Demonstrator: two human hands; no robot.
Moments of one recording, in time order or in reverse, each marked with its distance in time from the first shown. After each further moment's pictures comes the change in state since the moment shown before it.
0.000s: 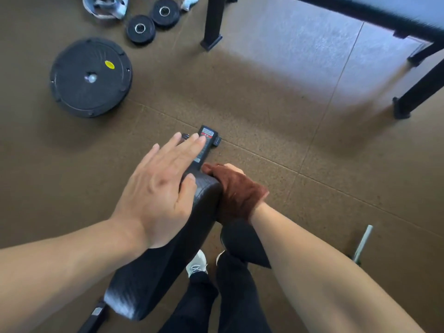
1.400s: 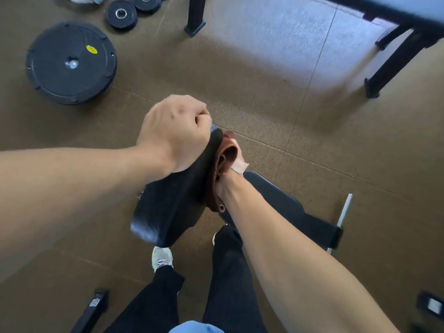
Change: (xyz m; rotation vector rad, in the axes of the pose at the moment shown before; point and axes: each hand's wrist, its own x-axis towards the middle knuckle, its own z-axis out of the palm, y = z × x) left_hand 0.007 0.009 0.001 0.058 0.107 -0.047; right_hand -0.037 -0.085 0.038 1.678 0.600 0.726
